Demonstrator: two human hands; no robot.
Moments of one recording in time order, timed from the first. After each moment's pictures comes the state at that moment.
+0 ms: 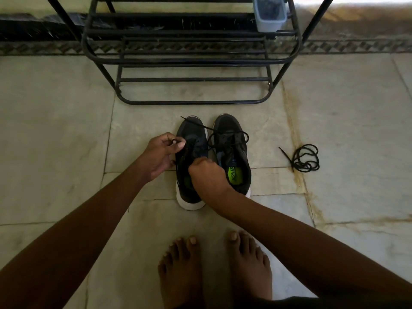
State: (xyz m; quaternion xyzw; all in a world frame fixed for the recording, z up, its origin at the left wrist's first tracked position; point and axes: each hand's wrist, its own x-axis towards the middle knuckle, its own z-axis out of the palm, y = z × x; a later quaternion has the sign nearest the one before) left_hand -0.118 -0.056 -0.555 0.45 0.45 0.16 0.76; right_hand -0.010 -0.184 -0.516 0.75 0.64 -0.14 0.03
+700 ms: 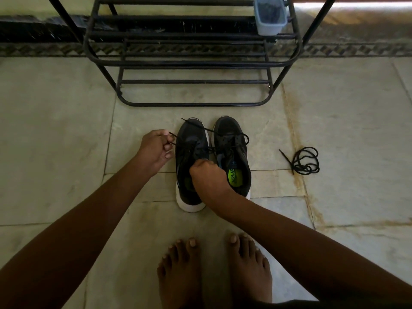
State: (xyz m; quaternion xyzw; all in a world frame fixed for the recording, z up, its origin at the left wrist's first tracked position) left_hand -0.103 -0.045 -0.543 0.34 0.57 0.25 0.70; right_hand -0.003 -0.186 -0.522 0.74 0.64 -0.19 0.06
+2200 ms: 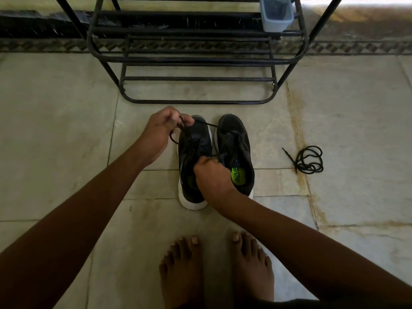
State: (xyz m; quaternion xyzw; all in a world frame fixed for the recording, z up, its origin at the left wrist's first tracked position) left_hand -0.104 -0.032 -0.512 0.65 0.37 0.22 0.62; right_hand -0.003 -0.186 -0.526 0.77 0.61 -0.19 0.04
